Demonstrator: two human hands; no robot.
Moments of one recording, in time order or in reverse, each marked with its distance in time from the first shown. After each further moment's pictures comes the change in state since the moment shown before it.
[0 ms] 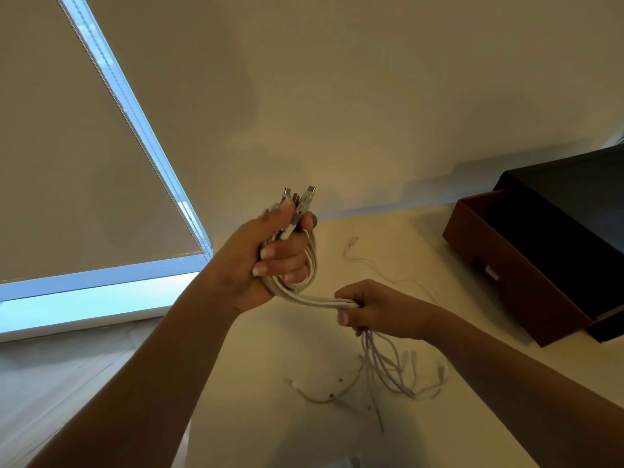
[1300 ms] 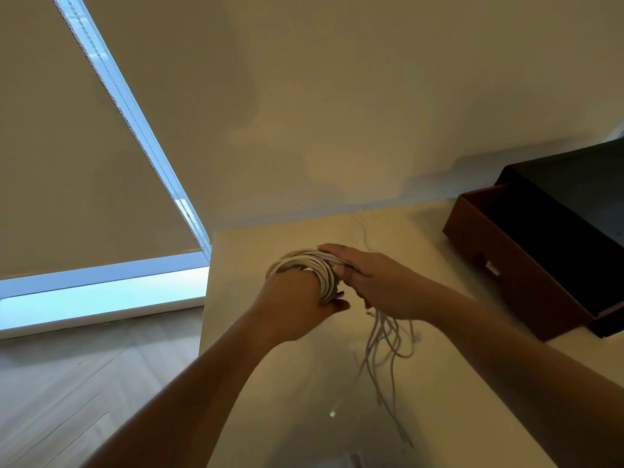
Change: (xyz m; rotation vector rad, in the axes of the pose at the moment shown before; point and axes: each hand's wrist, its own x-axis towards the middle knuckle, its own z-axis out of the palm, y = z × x) left_hand 0.013 -0.067 -0.014 1.925 0.383 -0.215; right_hand 0.002 -0.043 -0.010 -0.363 0.207 0.122
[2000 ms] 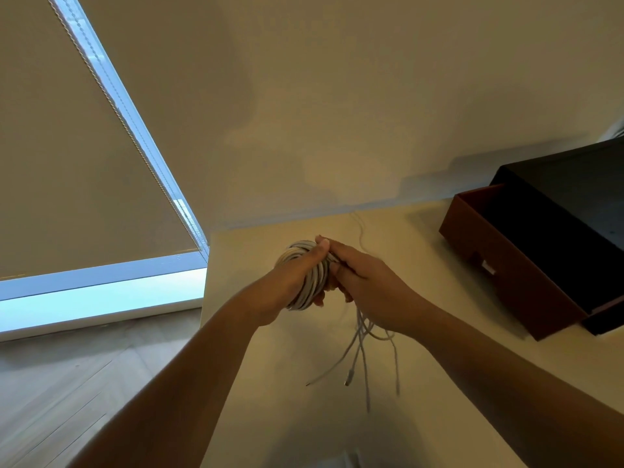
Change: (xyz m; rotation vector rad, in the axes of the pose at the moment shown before) left_hand 0.009 0.007 -0.021 -1.108 -0.154 -0.356; right_hand -0.005 -0.003 0.022 0.244 0.239 -0.046
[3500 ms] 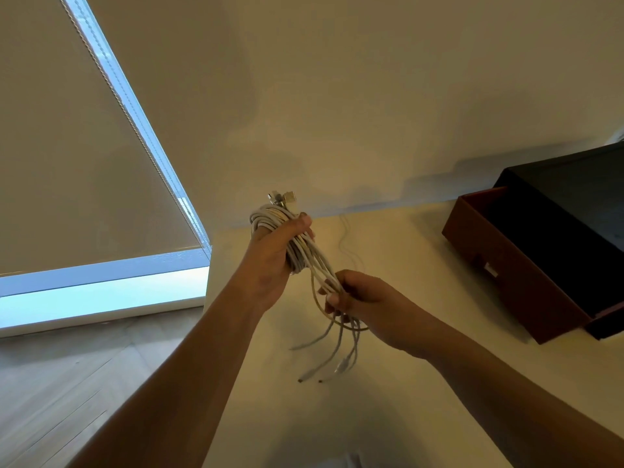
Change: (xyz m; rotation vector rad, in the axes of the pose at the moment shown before) left_hand -0.001 0.015 -0.011 -0.567 0.285 0.318; right_hand -0.018 0.022 0.005 0.208 -0.178 0.083
